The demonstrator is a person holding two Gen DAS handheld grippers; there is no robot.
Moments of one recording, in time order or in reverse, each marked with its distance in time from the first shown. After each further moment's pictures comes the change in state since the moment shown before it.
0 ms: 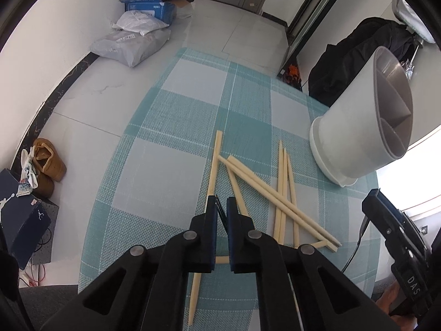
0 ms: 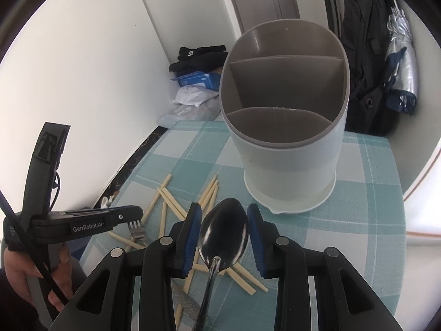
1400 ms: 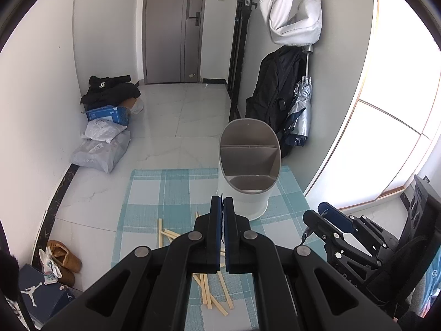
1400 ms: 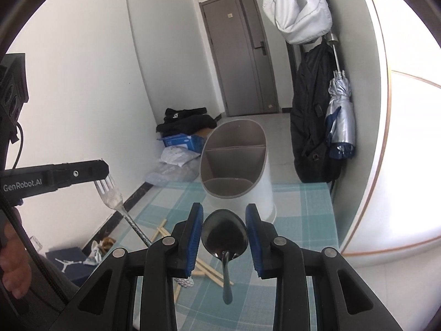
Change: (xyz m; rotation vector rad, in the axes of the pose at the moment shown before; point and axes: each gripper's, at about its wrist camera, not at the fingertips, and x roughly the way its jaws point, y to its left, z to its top) left arm -0.142 -0.108 -0.016 0.365 -0.372 -0.061; right arm -0.114 -0.010 -0.013 0.044 -0.331 -0.109
